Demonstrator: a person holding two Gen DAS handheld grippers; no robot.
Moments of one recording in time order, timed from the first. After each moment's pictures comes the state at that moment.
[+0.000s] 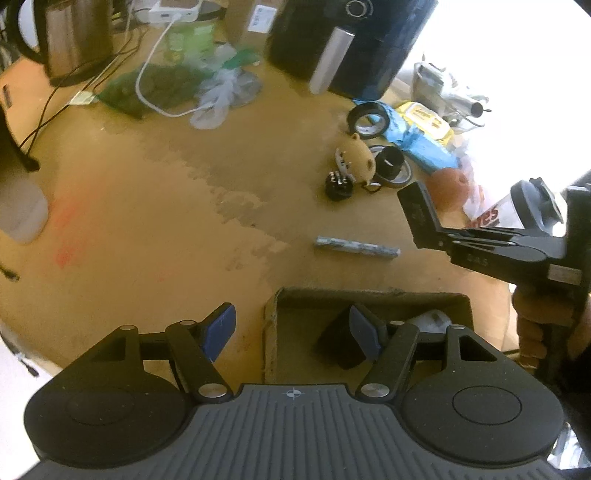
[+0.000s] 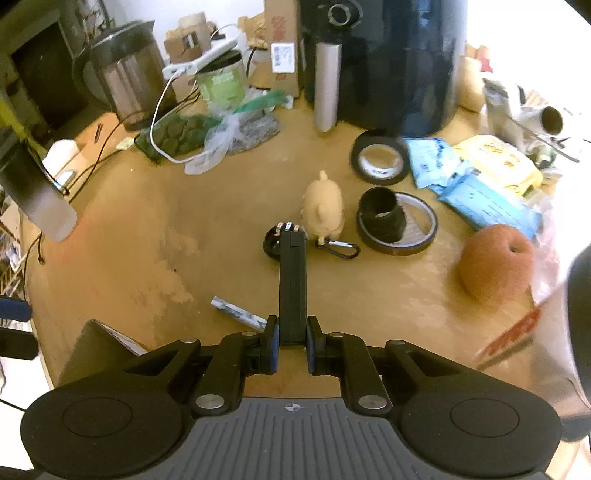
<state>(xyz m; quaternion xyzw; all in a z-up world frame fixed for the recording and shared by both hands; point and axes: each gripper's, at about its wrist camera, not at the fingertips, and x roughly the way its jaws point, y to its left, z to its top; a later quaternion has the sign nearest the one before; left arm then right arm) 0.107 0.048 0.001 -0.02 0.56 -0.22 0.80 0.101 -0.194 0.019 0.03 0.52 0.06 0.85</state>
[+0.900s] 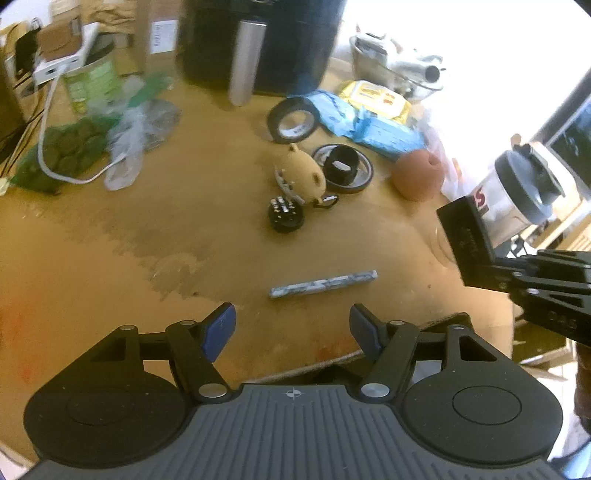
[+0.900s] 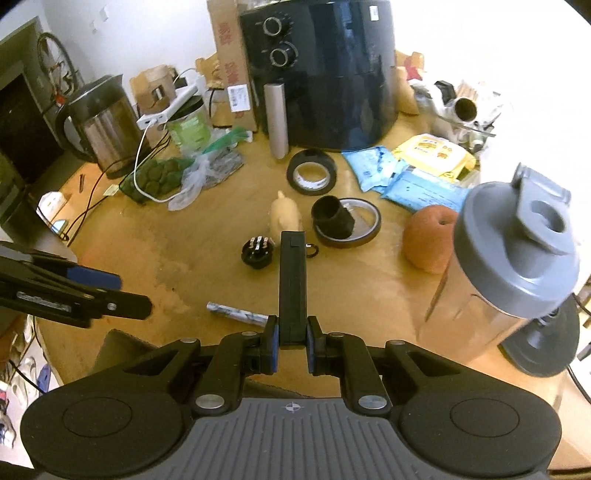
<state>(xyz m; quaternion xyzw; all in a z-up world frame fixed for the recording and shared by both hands) 0.152 -0.025 -0.019 0.07 0.53 -0.30 0.79 0.046 -0.219 0.065 0.09 0.49 -0.01 0.87</state>
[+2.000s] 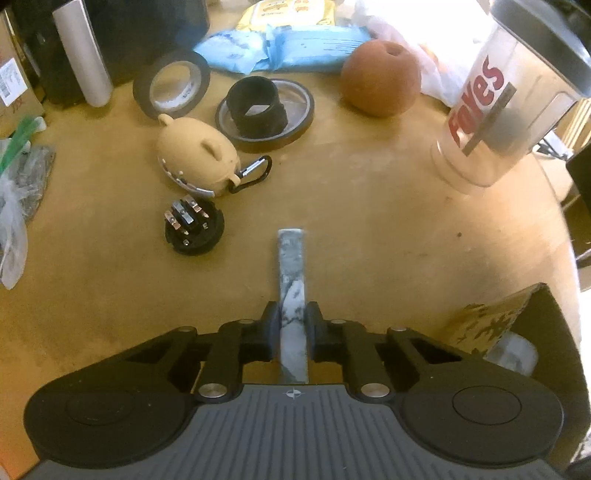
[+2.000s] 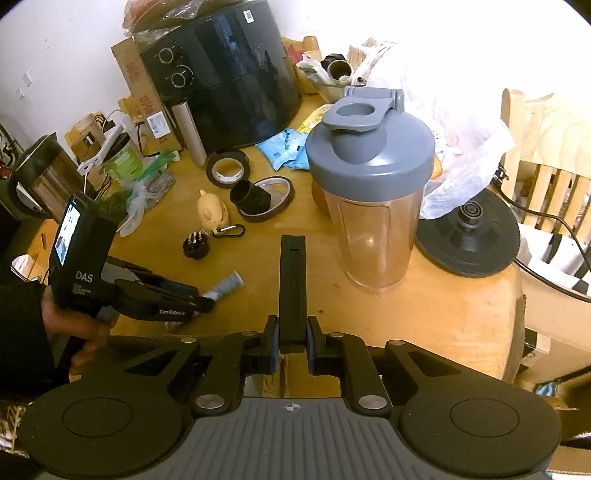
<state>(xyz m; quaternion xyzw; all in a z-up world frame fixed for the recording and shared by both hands) 0.169 -0.119 -0.101 0.25 0.52 -0.38 0.72 -0.026 -0.261 0.069 0.18 0.48 -0.12 0.85</state>
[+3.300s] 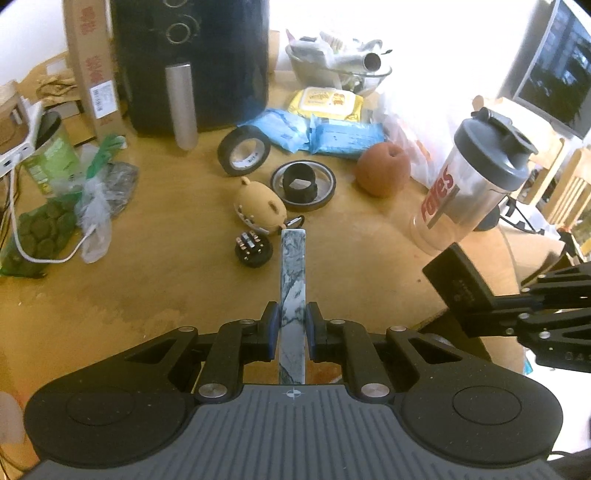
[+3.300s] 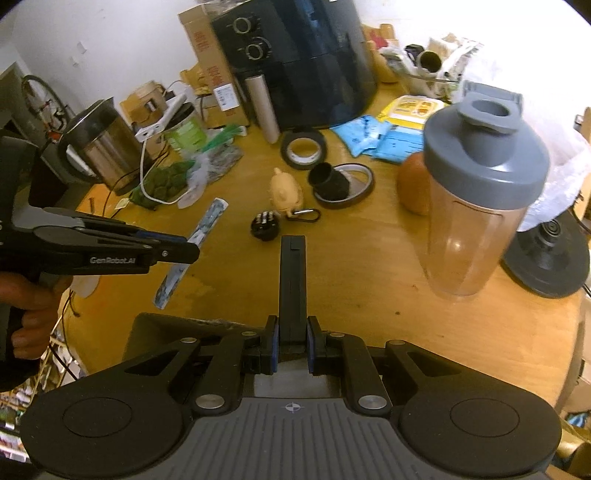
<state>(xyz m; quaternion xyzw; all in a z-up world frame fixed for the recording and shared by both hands) 0.139 -0.056 0.001 0.16 0.47 -0.35 0.79 0.003 -0.225 0.061 0.17 0.49 -0.01 0.86</state>
